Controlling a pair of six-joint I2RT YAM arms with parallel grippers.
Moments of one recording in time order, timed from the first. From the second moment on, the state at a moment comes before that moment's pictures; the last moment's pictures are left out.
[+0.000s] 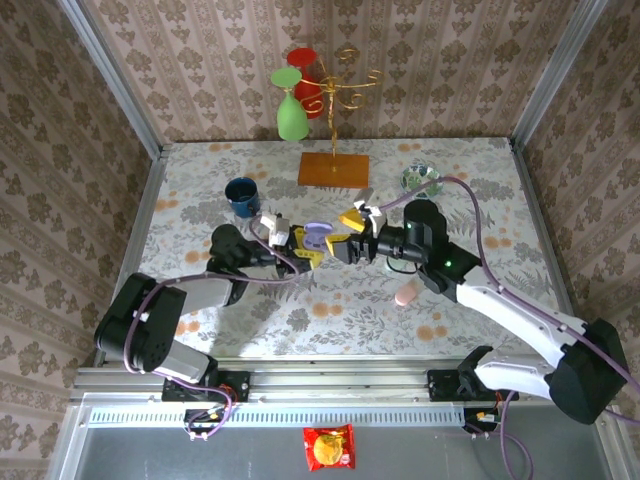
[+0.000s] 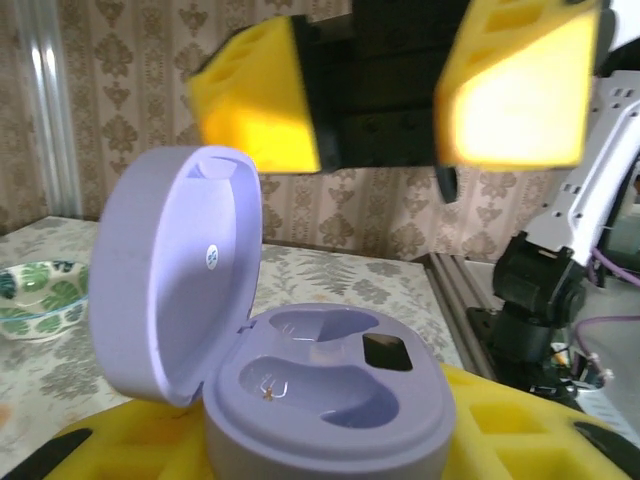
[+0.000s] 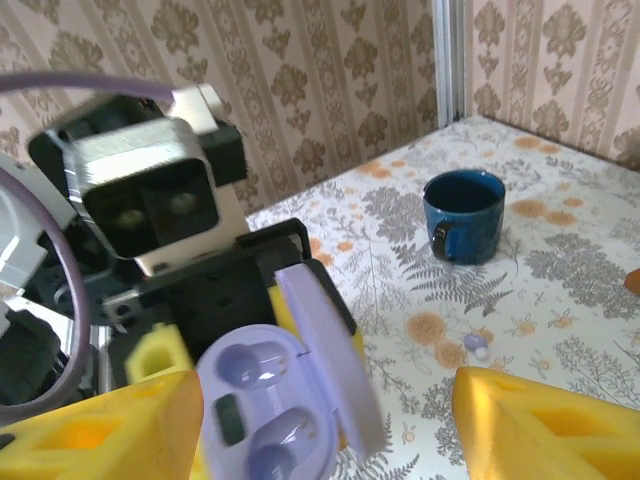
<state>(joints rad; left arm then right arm) -0.47 1.47 0.49 1.18 1.11 -0.26 0.61 1.15 0.82 0.15 -0.44 0.13</state>
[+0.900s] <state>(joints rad) -0.28 1.41 0.46 1.18 0.97 -0.24 0.54 1.73 1.04 0.09 -0.30 0.45</state>
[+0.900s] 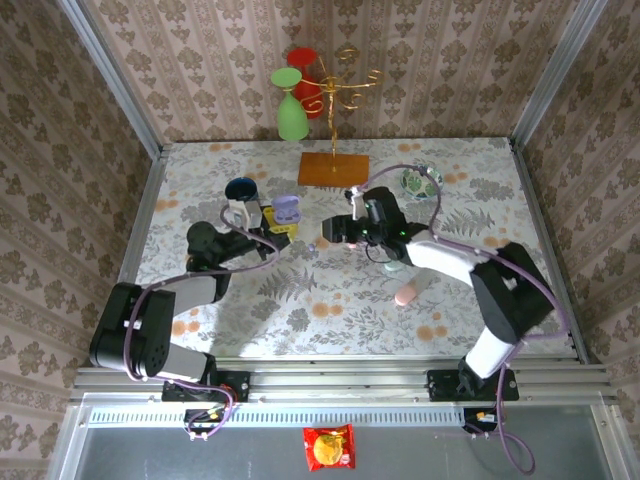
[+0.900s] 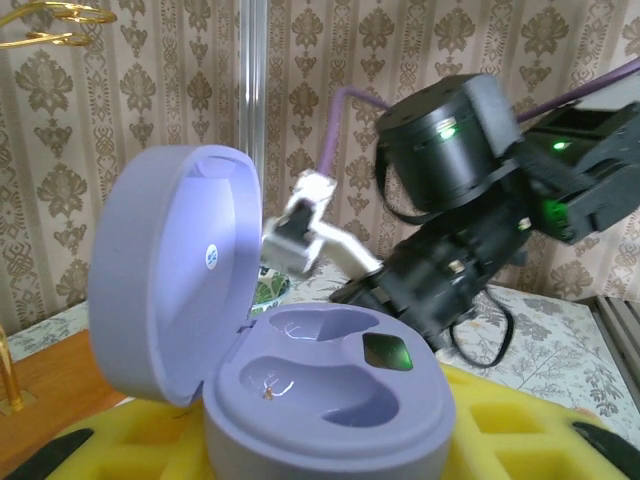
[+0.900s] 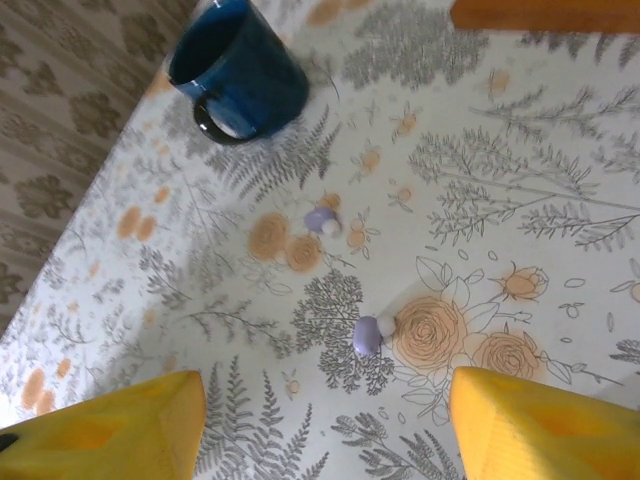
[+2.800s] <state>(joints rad) -0.28 1.38 0.45 1.18 0.98 -0.24 0.60 2.14 1.42 -0.27 -0.59 0.37</state>
